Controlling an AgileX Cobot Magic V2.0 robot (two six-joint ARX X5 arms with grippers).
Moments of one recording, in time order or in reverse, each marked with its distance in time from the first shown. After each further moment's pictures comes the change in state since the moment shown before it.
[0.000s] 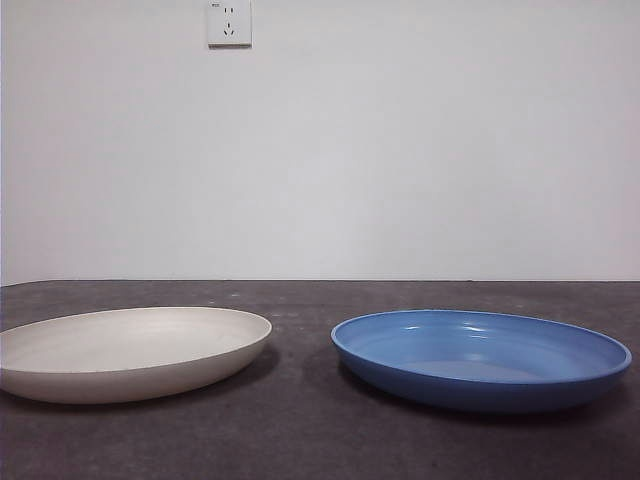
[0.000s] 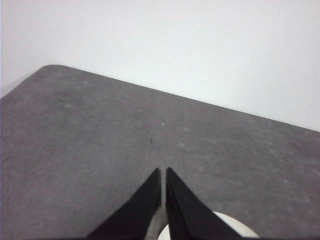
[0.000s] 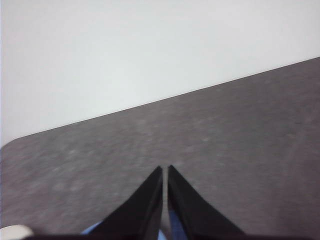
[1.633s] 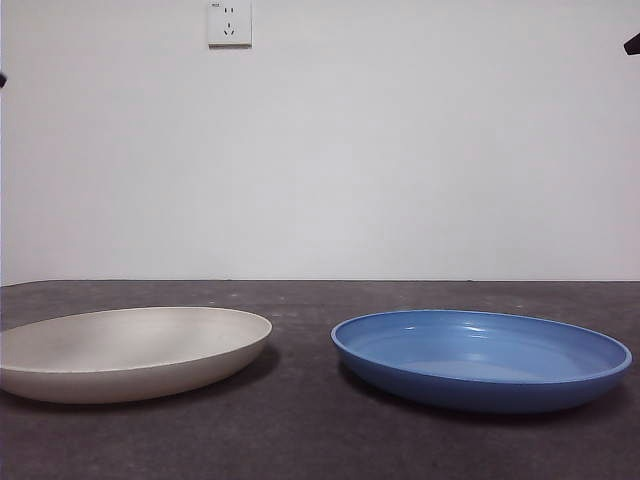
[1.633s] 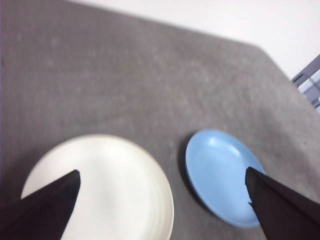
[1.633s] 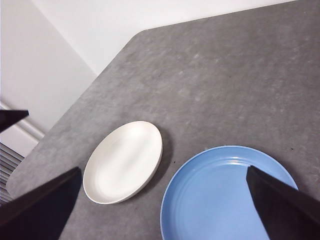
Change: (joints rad) left arm -0.072 0.320 0.231 -0.218 0.457 0.017; right arm 0.092 0.404 0.317 -0.221 -0.486 -0.088
